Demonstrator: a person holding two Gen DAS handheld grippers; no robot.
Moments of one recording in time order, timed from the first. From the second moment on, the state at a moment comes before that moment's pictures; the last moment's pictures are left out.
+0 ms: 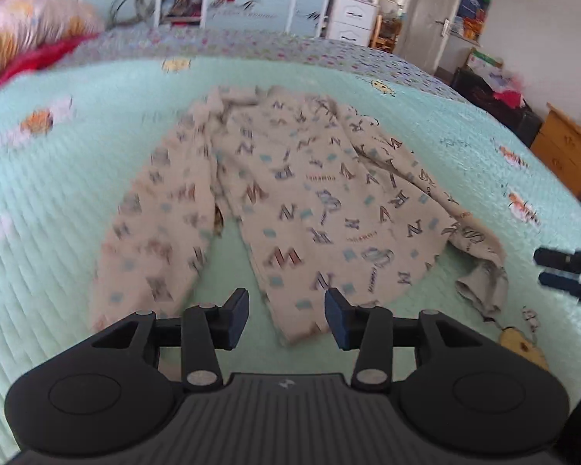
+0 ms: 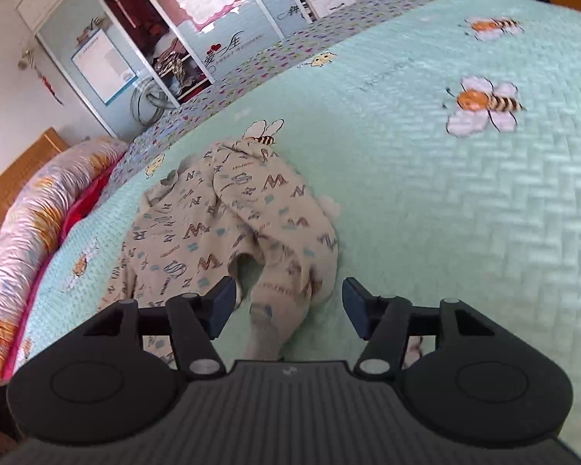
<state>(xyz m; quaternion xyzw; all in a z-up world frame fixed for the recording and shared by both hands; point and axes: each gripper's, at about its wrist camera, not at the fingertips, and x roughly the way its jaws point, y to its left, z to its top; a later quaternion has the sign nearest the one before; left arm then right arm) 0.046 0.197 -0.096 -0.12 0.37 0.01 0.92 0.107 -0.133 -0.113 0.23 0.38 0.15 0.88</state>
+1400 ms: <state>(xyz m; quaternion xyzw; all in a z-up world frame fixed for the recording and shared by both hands) 0.101 0.219 -0.146 -0.26 0.39 0.03 0.89 0.238 -0.109 -0.176 0.35 0.42 0.16 0.82</state>
